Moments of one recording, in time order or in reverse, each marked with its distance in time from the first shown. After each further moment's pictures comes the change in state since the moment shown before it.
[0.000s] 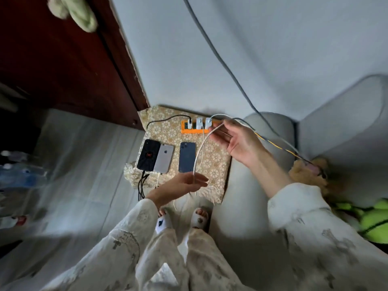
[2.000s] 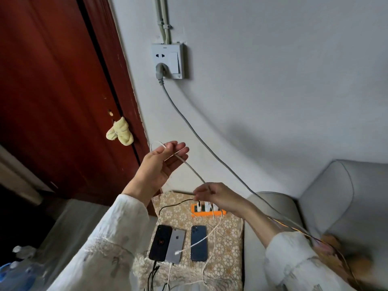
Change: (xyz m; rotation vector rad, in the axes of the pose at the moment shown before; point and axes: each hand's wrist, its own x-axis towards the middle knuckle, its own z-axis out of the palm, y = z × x) left_hand -0.078 0.226 -0.104 -0.805 0.377 0.667; right_hand -0.032 -0.041 0.096 -1.214 -0.254 -0.241
